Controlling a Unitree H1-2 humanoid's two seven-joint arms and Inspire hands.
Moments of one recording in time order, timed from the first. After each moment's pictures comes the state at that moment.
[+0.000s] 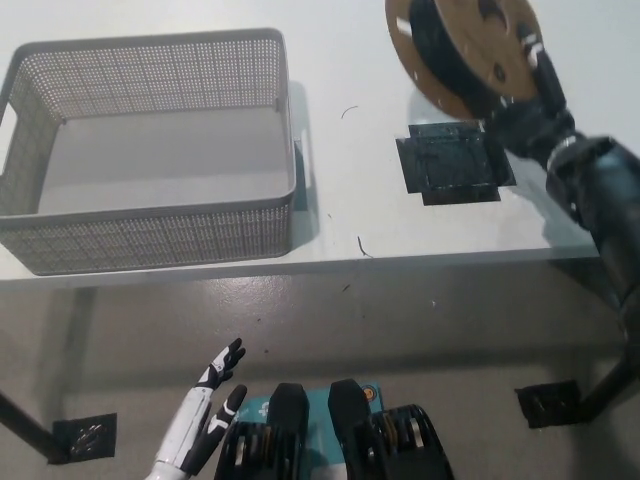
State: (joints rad) left_arm -0.04 0.18 -0.18 0.33 0.23 -0.43 0.08; right_arm -1.26 -0.23 -0.96 1.46 0.35 0.27 0.25
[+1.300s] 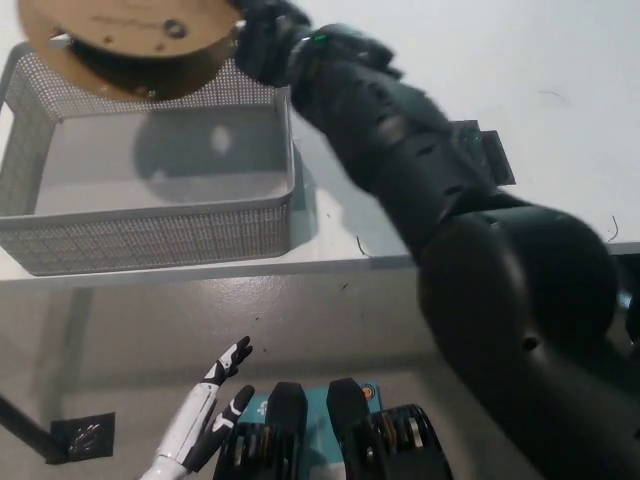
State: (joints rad) left_arm -0.06 0.22 -0.22 0.33 0.24 -0.43 0.07; right_arm -1.57 0.19 -0.49 1.45 0.31 0.20 0.02
